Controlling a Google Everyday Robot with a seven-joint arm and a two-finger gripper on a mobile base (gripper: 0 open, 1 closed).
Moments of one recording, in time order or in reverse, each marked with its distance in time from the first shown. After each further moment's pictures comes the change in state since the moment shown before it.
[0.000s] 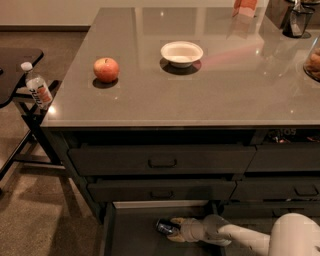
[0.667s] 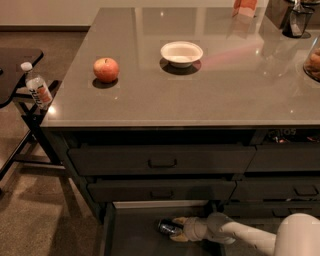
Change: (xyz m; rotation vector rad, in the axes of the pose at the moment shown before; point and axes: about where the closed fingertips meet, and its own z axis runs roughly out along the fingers) arm -0.005 -0.001 -0.017 -0.023 -0.004 0.001
